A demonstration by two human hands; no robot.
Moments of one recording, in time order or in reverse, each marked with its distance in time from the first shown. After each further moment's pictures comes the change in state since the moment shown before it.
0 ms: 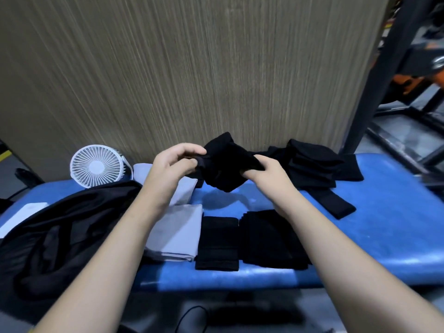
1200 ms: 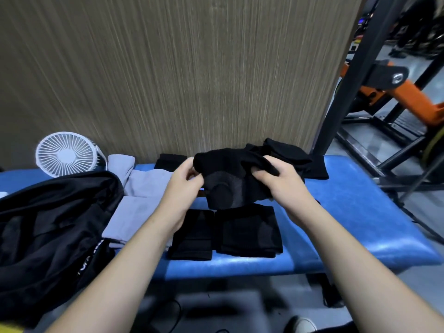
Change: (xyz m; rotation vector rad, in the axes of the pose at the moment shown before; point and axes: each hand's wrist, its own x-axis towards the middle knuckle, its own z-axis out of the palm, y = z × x) left_hand -0.016 -0.040 0.065 -0.063 0.072 -0.180; right_hand -0.053 -0.009 -0.061 0.046 -0.003 -0.064
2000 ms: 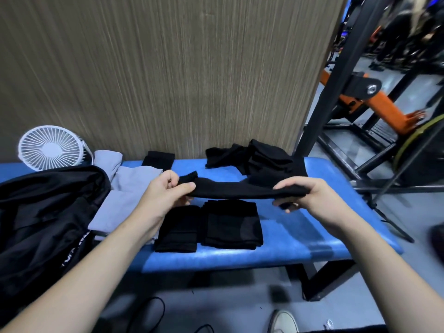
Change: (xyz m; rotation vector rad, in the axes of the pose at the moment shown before) left_hand -0.026 -0.006 -0.013 -0.079 -0.013 -0.129; right_hand -0.046 0.015 -0.090 -0.067 -0.094 0.111
